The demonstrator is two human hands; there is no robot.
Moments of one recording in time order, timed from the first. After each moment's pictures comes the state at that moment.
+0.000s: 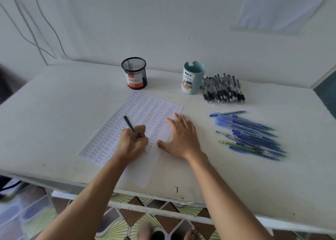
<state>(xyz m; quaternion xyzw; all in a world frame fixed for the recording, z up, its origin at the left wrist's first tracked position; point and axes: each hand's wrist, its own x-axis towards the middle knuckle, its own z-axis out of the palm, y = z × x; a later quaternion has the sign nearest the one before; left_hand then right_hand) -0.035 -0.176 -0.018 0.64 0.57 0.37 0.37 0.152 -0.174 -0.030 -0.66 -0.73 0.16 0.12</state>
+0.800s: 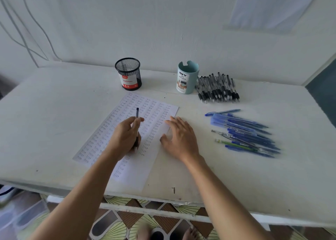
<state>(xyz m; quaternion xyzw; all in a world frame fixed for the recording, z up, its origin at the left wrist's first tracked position) -0.032 -0.158 -0.002 0.57 0.61 0.32 0.44 0.153 -0.180 -0.035 -0.67 -0.69 0.15 0.22</state>
